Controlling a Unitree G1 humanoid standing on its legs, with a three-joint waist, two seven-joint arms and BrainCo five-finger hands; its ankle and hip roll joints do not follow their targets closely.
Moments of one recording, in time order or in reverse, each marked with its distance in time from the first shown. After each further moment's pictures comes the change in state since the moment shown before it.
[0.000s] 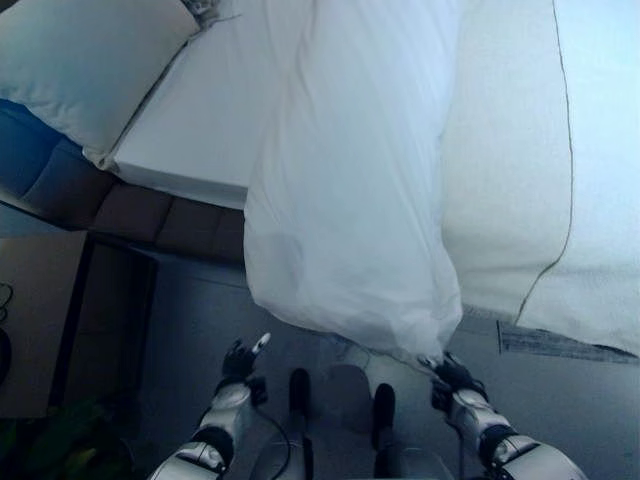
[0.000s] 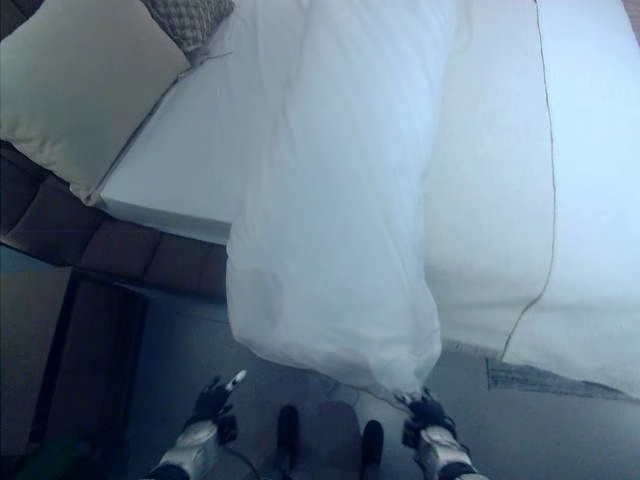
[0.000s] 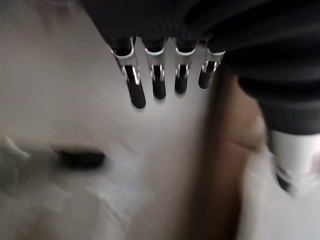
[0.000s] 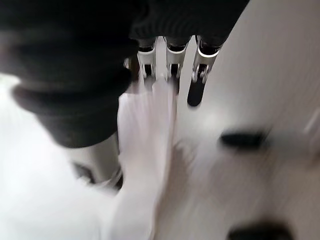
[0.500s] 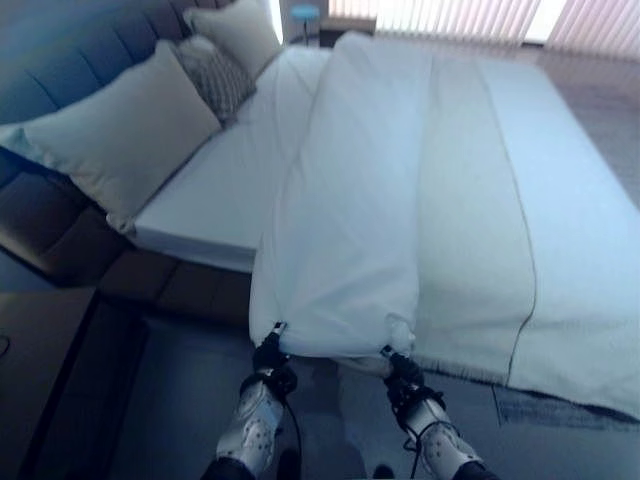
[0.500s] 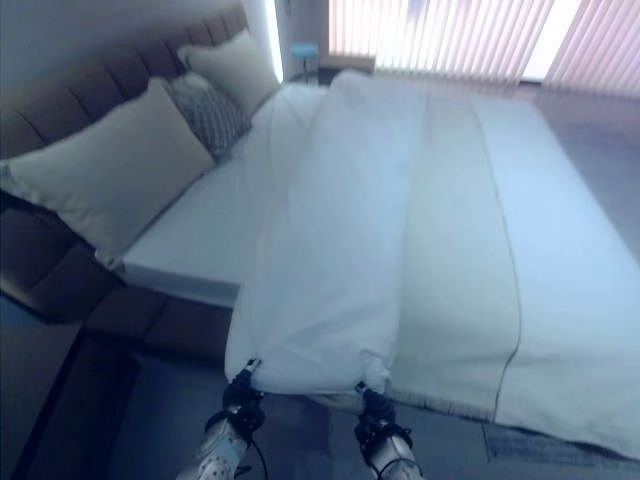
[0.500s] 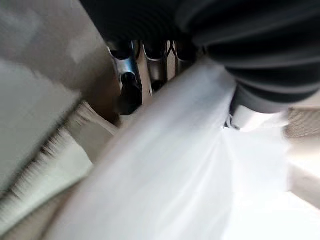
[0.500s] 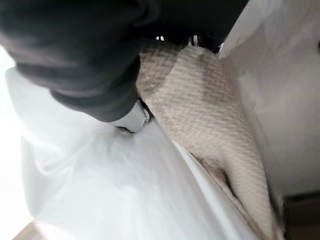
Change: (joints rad) left arm 0.111 -0.120 -0.092 -0.572 -0.339 -0.027 -0.114; right arm 0.124 0.171 0.056 -0.496 0.464 -0.058 0.142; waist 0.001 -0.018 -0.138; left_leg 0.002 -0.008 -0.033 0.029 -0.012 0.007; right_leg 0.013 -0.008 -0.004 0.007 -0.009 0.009
